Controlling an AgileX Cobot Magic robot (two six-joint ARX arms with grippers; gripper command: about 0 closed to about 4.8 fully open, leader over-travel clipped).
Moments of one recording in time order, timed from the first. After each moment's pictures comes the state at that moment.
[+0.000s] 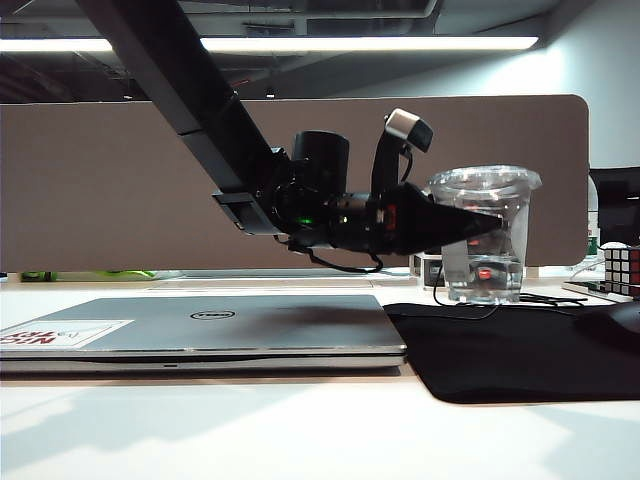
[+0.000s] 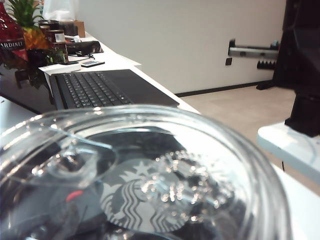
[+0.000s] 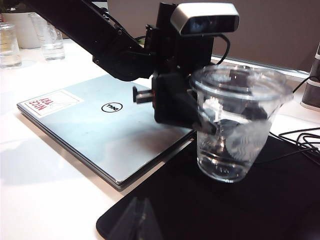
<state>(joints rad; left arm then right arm) -0.60 2.48 1.79 0.52 1.43 0.22 -0.03 0.00 0.01 -0.09 -0.71 -0.08</state>
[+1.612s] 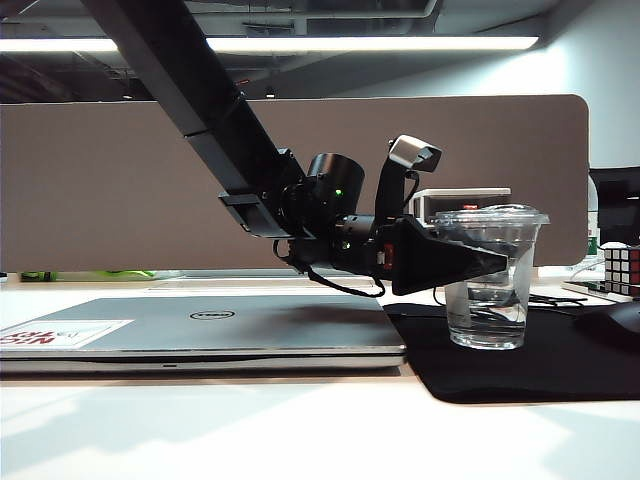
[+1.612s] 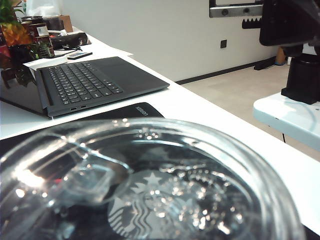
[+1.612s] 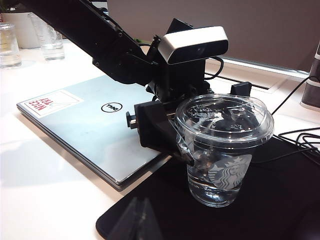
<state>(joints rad) -0.61 2.49 1.79 0.26 1.43 0.57 -0.03 0.00 0.01 -0.09 -0.71 -0.08</state>
